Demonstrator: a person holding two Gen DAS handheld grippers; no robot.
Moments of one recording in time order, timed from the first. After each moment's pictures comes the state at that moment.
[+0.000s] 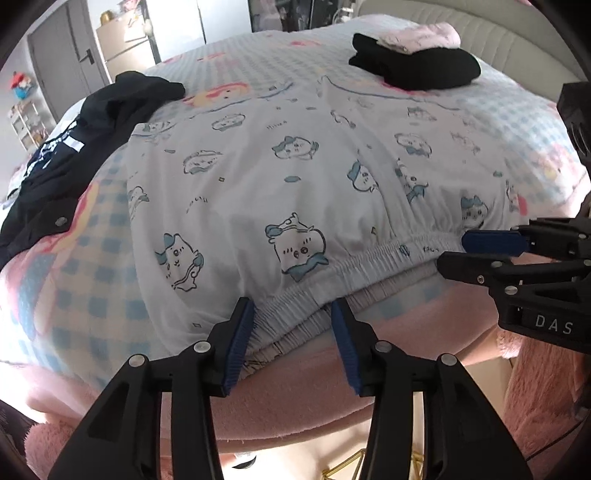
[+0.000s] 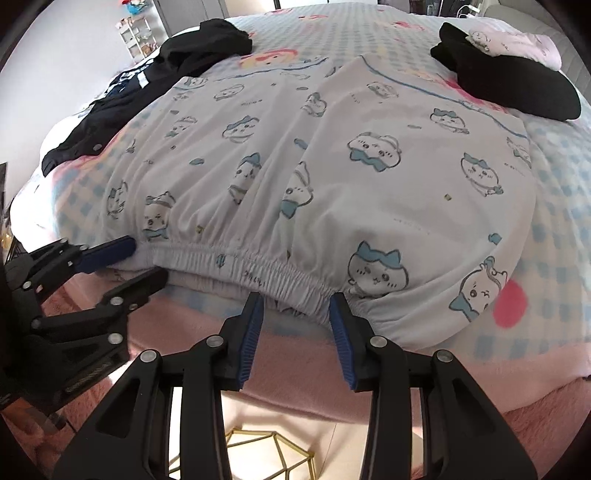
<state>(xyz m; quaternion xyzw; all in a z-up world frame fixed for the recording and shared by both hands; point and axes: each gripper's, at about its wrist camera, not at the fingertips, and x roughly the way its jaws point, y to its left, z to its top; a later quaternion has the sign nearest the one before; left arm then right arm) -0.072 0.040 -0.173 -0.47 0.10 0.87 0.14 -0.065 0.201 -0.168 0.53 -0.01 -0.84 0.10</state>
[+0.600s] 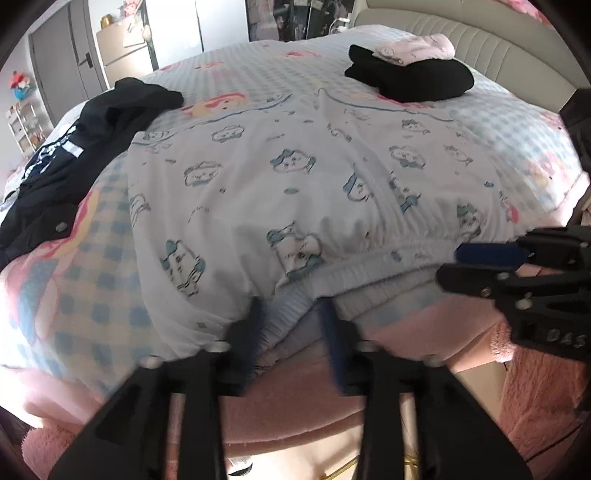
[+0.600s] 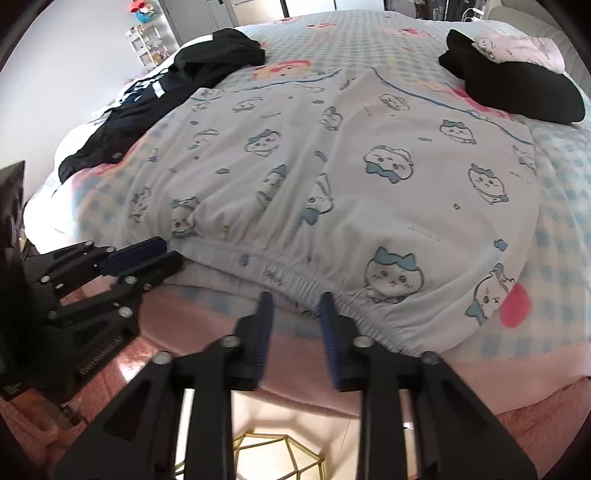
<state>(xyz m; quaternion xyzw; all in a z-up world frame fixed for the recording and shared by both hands) -0.069 0.033 -0.170 -0.45 0.09 0.87 0.15 -0.055 0.195 -0.156 0.51 -0.02 -0.85 0.13</state>
